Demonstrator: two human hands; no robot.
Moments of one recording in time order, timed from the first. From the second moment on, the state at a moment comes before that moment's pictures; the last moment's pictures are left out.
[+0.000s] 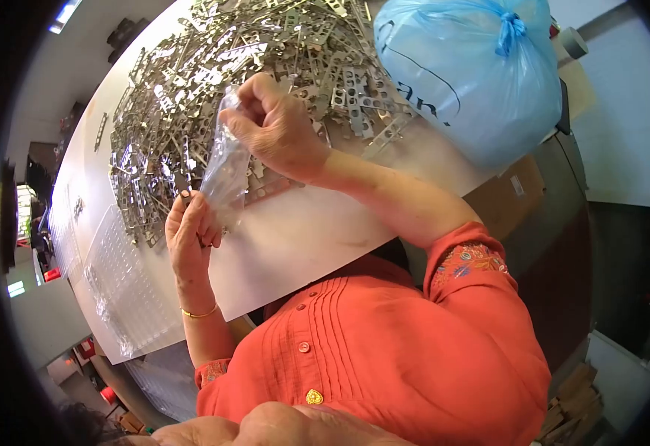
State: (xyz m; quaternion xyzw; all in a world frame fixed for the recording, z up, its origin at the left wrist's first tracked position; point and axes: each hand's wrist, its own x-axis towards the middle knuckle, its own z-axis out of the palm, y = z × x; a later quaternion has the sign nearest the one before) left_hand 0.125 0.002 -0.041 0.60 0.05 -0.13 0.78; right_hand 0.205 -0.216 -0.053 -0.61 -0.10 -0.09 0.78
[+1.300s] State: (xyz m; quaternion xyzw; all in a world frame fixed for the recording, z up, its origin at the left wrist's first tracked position) left_hand 0.107 0.002 -0.036 0.61 0.07 -0.10 0.78; right_hand 0.189 -0.215 -0.049 -0.59 -0.15 0.08 0.79
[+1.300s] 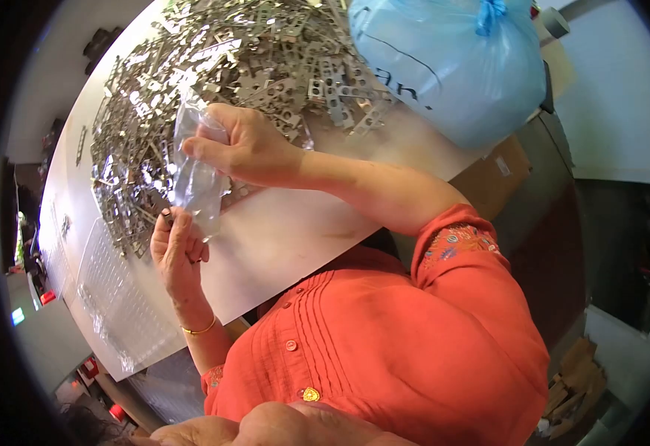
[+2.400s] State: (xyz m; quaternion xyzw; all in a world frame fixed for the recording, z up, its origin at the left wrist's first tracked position) left_hand 0.096 -0.006 -0.029 0.52 0.10 -0.09 0.85; right_hand 0.187 -0.218 -0.049 -0.58 -0.09 0.17 0.79
